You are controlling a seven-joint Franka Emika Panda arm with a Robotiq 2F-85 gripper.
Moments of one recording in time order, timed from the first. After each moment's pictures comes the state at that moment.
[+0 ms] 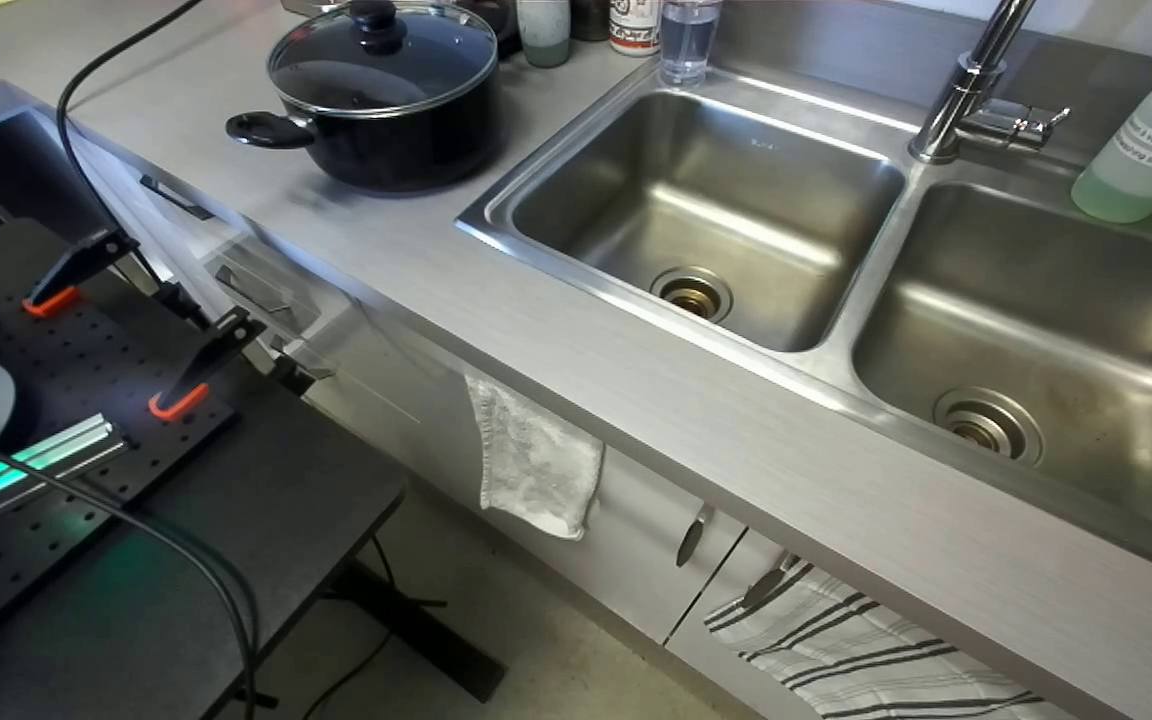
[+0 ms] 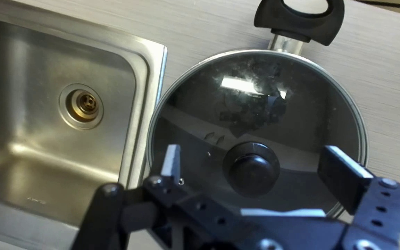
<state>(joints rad) -0.02 -0.17 -0.01 -2.45 -0.19 2.32 -0.14</state>
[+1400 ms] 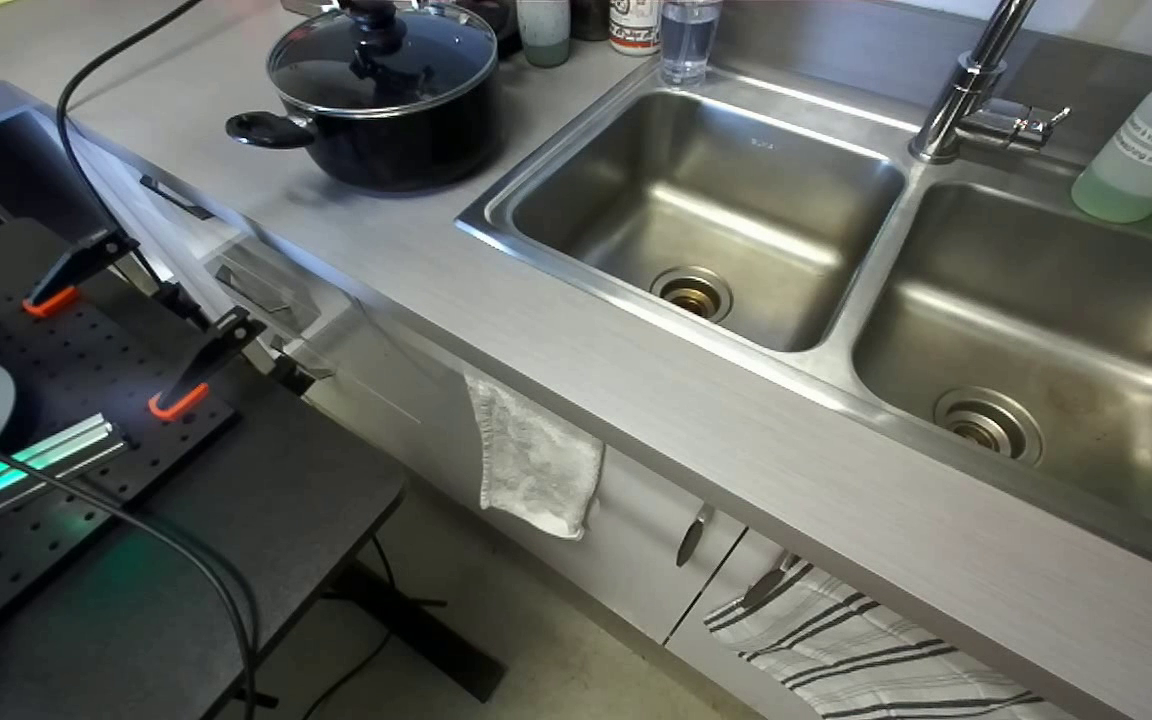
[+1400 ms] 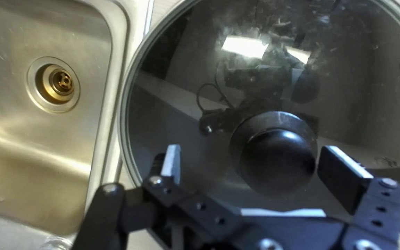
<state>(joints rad) -0.01 0.13 -0.01 -2.33 -0.19 2.49 -0.14</state>
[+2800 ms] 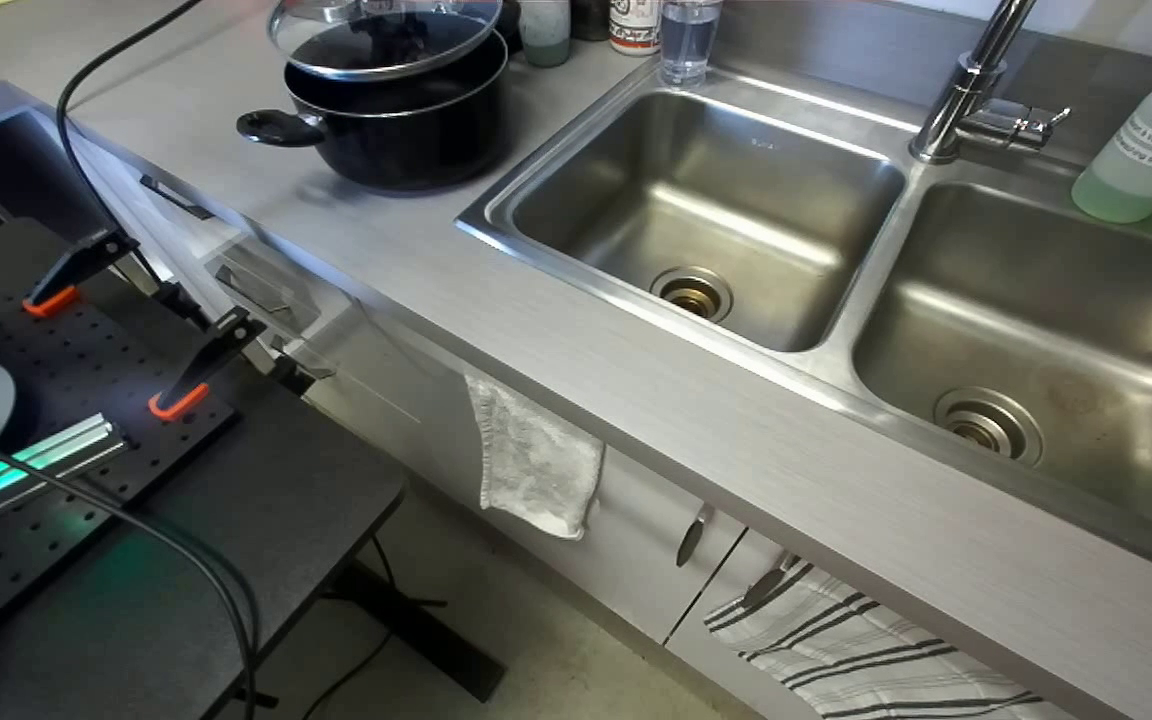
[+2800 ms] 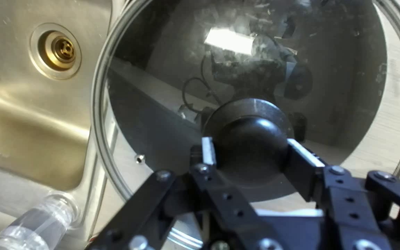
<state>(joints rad) 0.02 0.09 0.00 -2.30 -0.20 2.48 -0.14</state>
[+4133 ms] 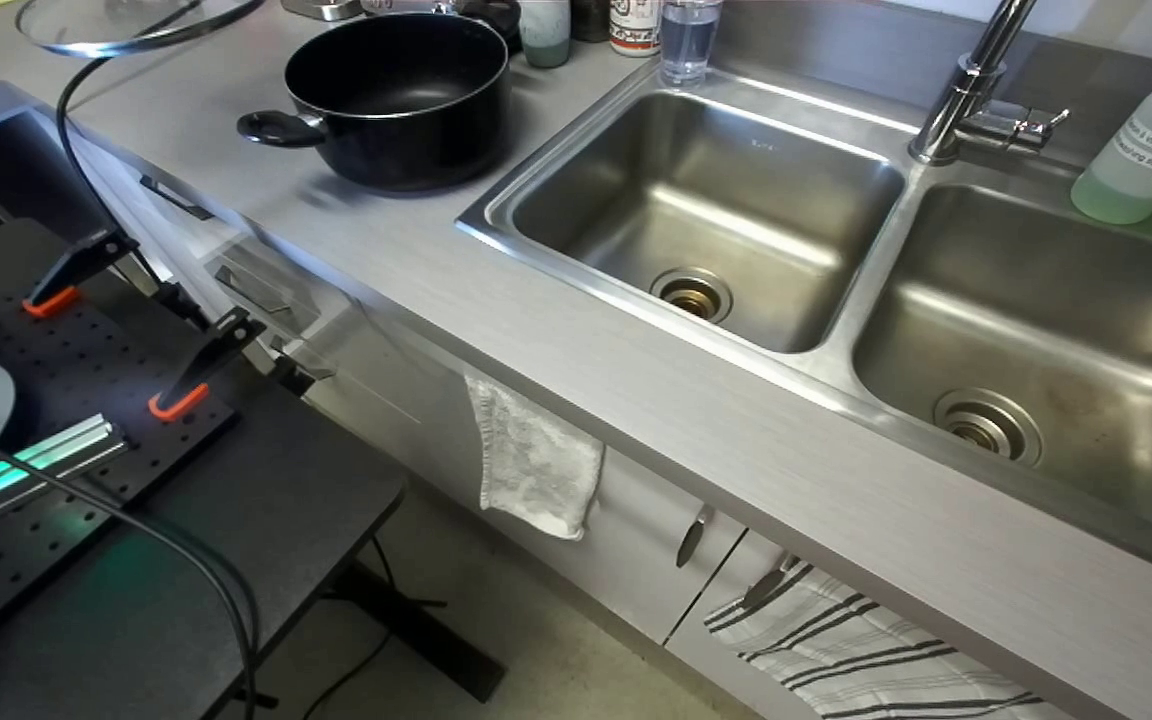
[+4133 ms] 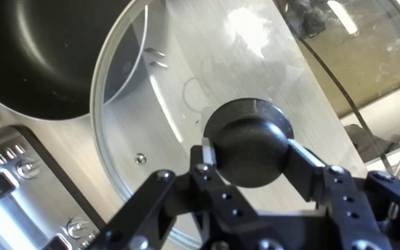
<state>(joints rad) 0.27 -0.17 0.23 -2.54 -0.21 2.43 -0.30</state>
